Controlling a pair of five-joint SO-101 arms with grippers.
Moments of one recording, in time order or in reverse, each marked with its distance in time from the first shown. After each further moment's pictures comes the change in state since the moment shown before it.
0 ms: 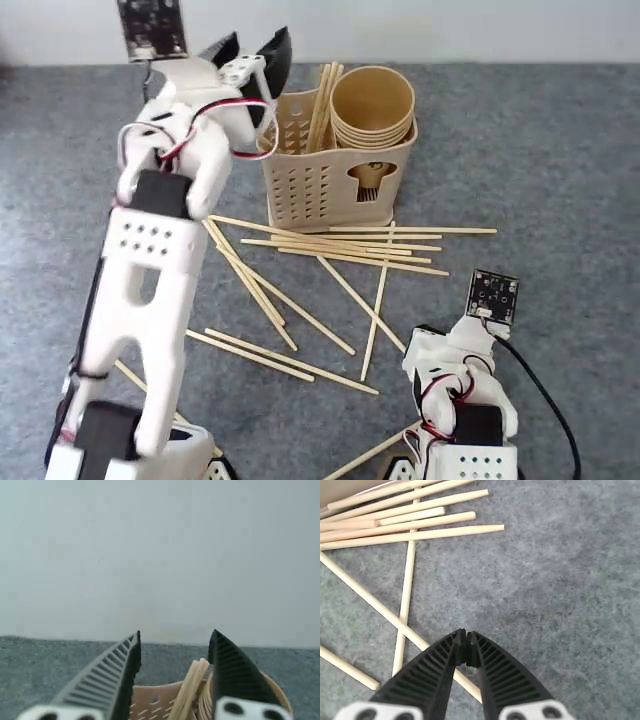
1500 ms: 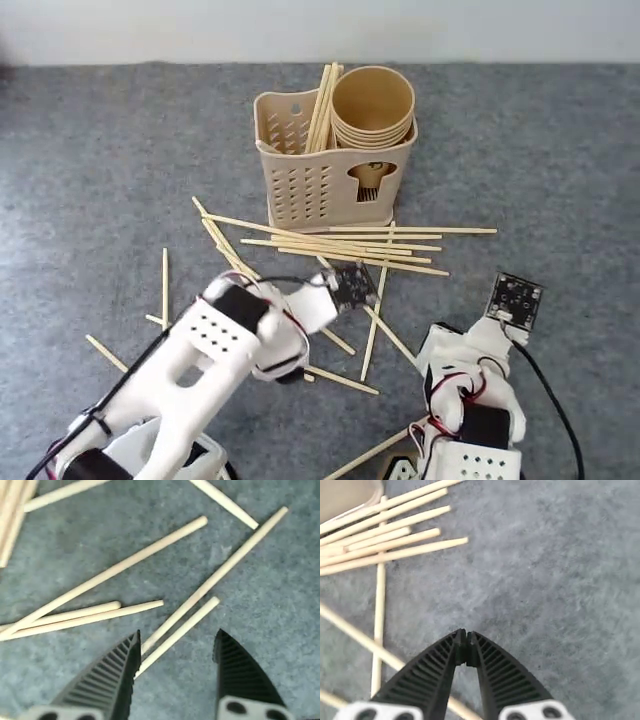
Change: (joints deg) left arm 22.2 -13.9 50.0 33.4 -48.1; right arm 8.2 -0.2 0.0 -1.8 0.0
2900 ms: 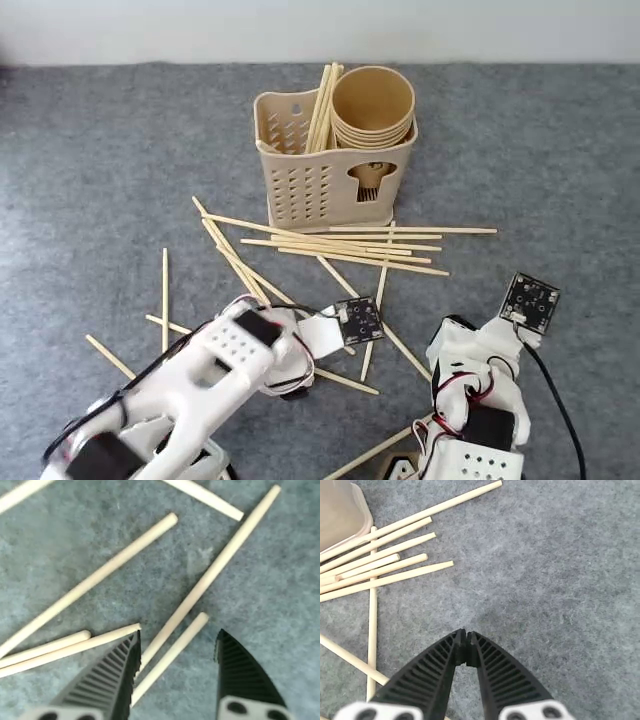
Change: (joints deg) left arm 2.8 7.5 7.6 -13.8 -4.0; right arm 2.8 0.0 0.0 -2.7 0.0
